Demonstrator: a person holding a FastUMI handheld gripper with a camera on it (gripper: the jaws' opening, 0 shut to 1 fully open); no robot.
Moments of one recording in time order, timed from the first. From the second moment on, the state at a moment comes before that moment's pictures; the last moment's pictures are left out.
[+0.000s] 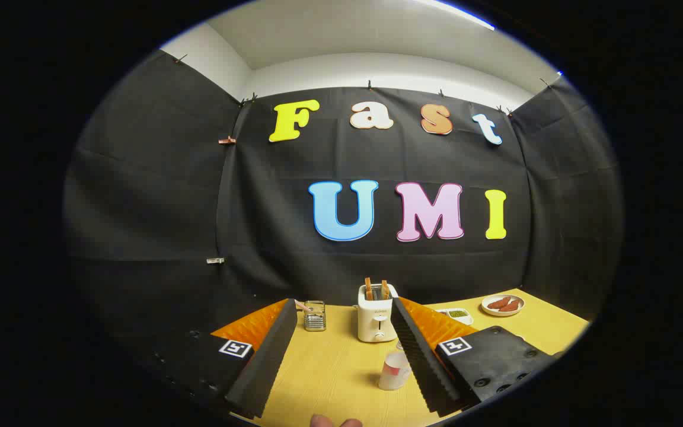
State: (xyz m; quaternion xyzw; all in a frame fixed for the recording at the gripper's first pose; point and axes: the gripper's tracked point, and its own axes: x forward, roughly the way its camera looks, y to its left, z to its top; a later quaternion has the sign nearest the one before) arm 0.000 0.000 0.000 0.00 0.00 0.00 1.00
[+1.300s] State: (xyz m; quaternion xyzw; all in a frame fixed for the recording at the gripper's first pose) arm -0.002 -0.034 -0.048 -0.03 -0.02 -0.03 1.00
